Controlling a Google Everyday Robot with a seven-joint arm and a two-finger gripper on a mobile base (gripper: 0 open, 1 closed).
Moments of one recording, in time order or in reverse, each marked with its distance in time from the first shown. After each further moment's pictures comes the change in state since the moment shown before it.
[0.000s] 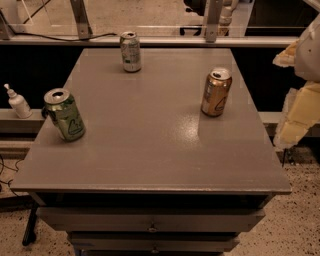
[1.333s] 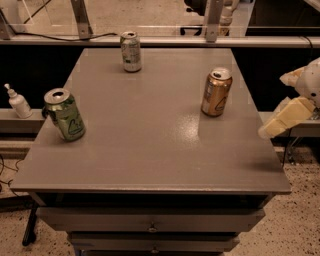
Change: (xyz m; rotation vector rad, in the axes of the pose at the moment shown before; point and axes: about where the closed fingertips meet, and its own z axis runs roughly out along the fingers) arm 0.042 -0.062 0.083 0.031 -0.298 0.289
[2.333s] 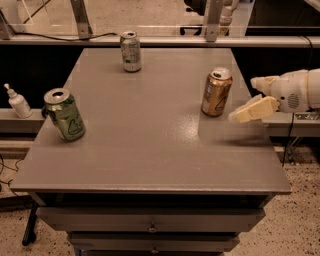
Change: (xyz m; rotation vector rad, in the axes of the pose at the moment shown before) arm -0.039 -0.026 0.067 -0.110 -0.446 0.141
